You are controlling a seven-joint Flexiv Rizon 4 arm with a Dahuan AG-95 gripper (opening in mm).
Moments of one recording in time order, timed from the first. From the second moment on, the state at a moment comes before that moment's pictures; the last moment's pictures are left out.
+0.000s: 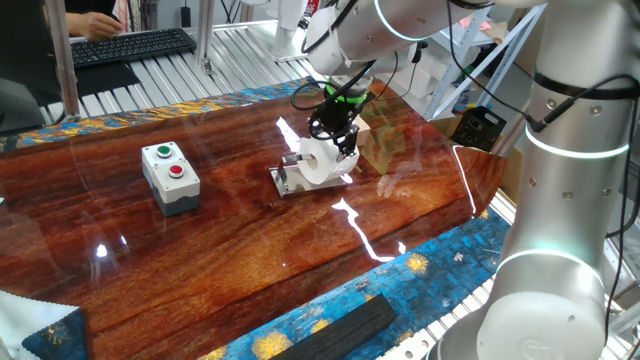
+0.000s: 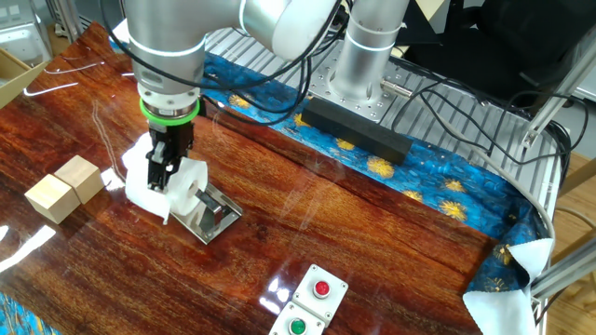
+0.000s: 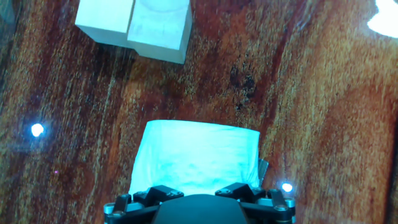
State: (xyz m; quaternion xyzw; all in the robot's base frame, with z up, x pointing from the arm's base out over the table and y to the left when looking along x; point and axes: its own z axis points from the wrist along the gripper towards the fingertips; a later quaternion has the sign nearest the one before) arm 0.570 -0.162 0.080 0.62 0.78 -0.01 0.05
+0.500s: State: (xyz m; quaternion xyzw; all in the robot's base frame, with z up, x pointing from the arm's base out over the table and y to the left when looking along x) arm 0.573 -0.161 0.079 0.63 0.77 0.02 0.03
